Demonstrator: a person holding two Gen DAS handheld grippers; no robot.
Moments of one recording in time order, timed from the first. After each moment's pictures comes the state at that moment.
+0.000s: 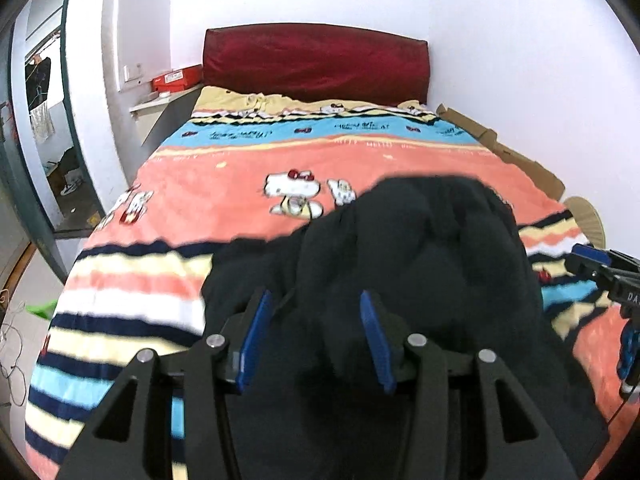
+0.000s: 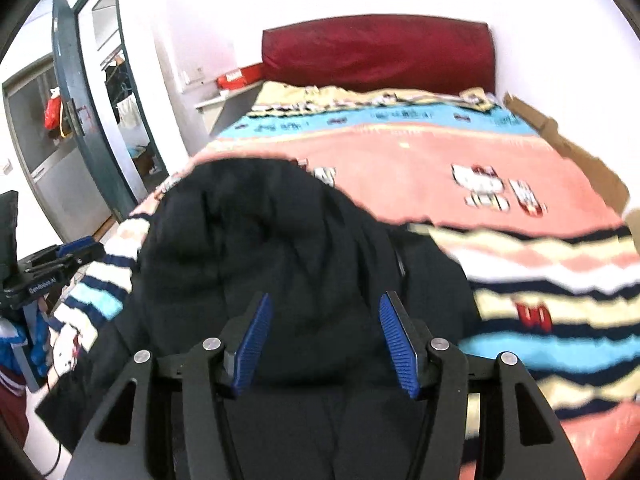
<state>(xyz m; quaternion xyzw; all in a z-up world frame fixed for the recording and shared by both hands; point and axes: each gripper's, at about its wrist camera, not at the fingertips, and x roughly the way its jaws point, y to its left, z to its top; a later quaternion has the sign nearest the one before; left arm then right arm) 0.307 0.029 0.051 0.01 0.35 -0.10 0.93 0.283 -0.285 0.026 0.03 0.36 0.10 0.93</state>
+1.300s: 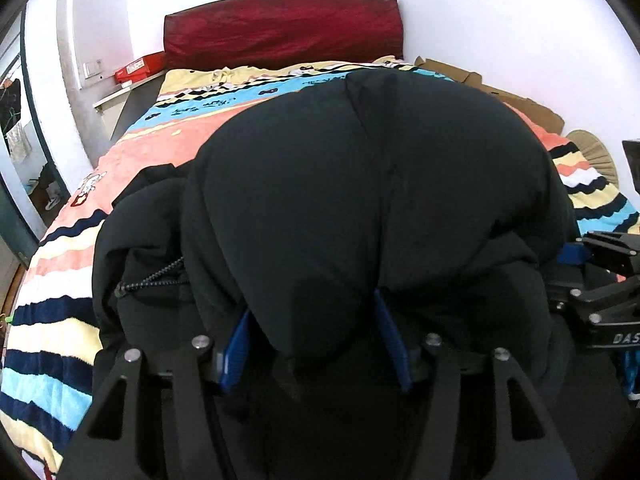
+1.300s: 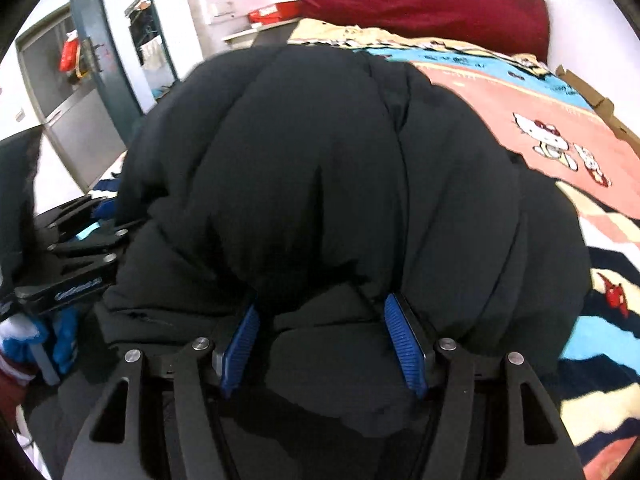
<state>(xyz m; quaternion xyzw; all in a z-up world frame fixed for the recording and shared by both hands) 0.312 -0.040 -0.081 0.07 0.38 -0.12 0.91 0.306 -0.244 -0.101 -0.01 0.45 0.15 0.88</state>
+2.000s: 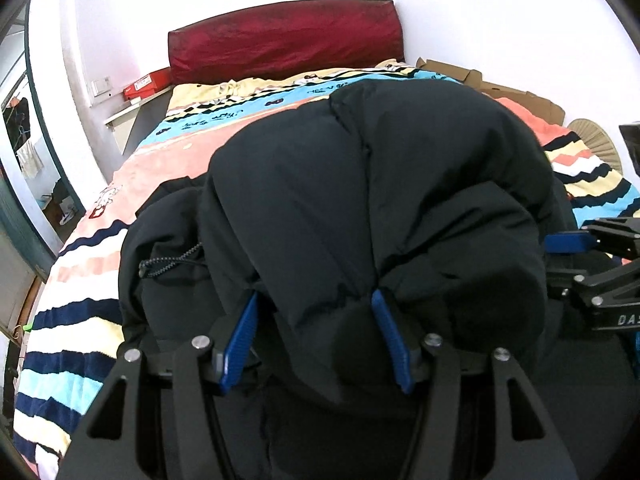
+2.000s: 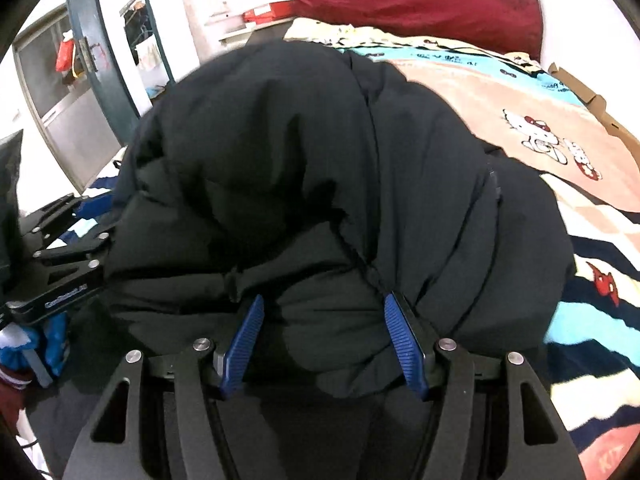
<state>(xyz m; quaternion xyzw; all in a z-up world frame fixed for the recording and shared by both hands) 0.285 -0.047 -0.070 0.09 0.37 -0.10 0.92 0.289 -0.250 -0.097 -0.01 0.46 0.14 0.88</state>
